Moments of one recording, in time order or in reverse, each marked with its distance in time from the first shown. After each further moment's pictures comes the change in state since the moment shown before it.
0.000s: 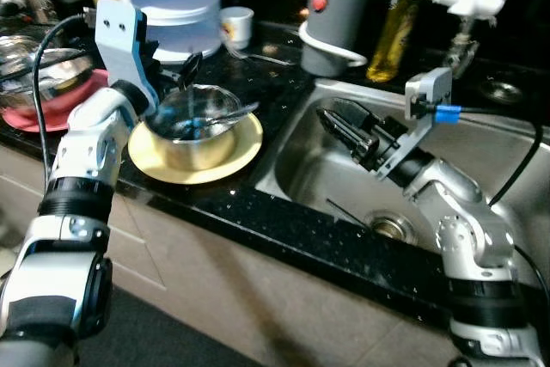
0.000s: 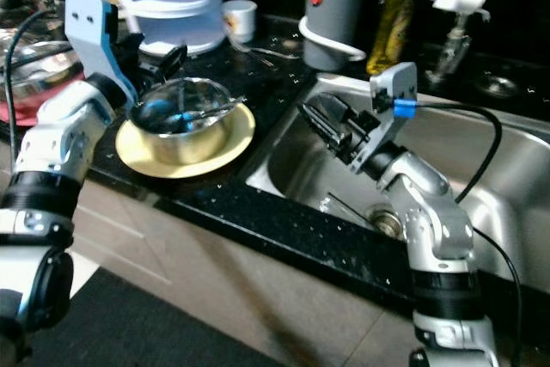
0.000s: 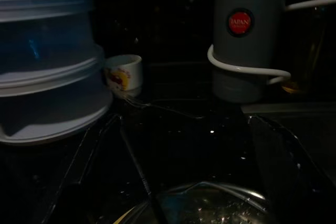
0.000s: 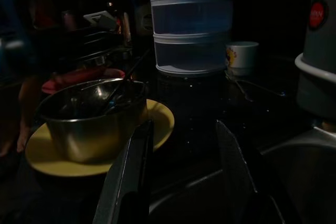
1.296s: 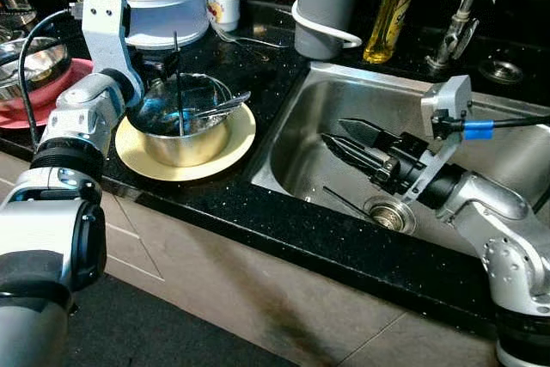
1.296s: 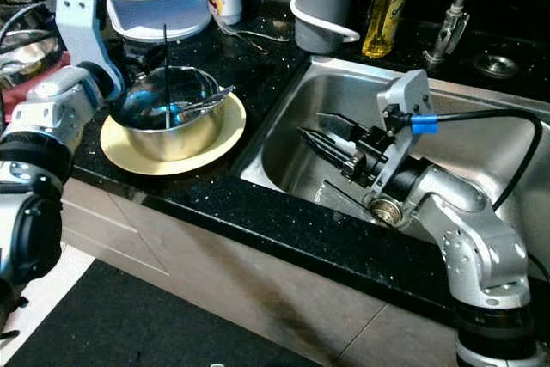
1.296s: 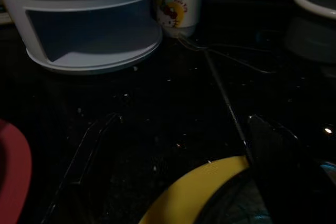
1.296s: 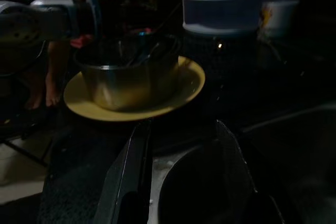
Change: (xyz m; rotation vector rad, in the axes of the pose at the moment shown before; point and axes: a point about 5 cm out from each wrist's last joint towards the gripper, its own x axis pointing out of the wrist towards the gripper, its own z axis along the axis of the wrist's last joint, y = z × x) left arm 0.010 0.031 0.001 -0.026 0.154 0.165; right arm -0.028 0.023 0.017 -0.033 0.119 0.101
